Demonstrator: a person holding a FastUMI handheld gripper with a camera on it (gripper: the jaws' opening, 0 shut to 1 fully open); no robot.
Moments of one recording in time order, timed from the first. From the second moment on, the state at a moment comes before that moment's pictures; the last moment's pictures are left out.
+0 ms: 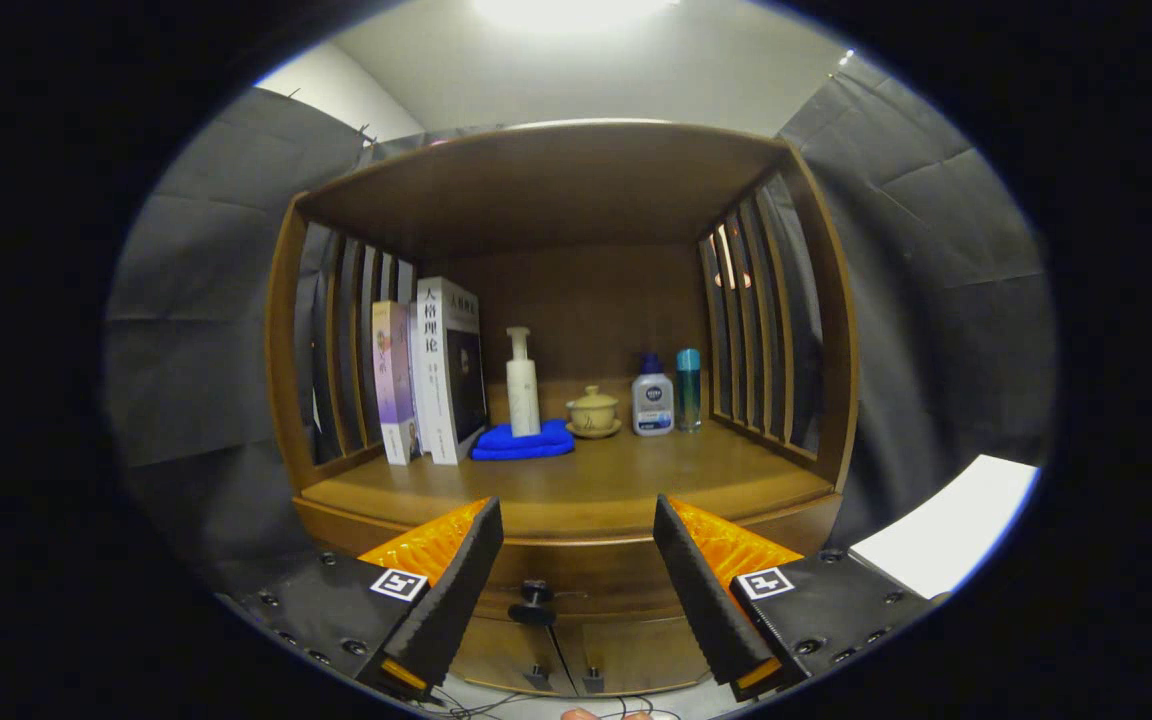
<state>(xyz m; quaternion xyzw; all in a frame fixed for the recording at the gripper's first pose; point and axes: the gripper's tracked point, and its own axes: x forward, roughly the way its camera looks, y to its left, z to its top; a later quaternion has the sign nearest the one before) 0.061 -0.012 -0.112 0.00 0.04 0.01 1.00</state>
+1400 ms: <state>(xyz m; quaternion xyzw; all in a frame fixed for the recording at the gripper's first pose) 0.107 0.030 -0.257 -0.04 0.14 0.03 0.99</state>
